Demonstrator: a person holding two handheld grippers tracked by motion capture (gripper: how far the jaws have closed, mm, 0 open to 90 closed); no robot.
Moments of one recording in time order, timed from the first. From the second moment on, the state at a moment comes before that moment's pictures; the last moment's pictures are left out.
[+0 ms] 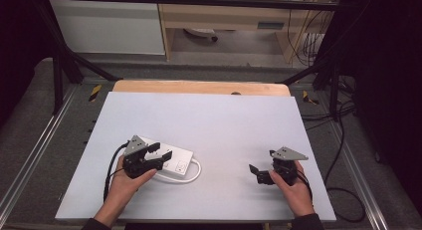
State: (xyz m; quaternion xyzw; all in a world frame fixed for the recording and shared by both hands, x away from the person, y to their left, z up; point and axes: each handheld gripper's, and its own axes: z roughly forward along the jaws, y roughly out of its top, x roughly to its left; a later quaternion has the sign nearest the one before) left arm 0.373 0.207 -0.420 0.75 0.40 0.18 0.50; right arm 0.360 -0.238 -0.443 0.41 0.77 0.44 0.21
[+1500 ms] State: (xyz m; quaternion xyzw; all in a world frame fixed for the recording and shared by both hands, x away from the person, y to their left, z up) left arm 0.347 0.261 -0.365 0.67 0.42 0.21 0.57; right arm 0.362 -0.243 -0.443 0.42 0.77 0.44 0.20
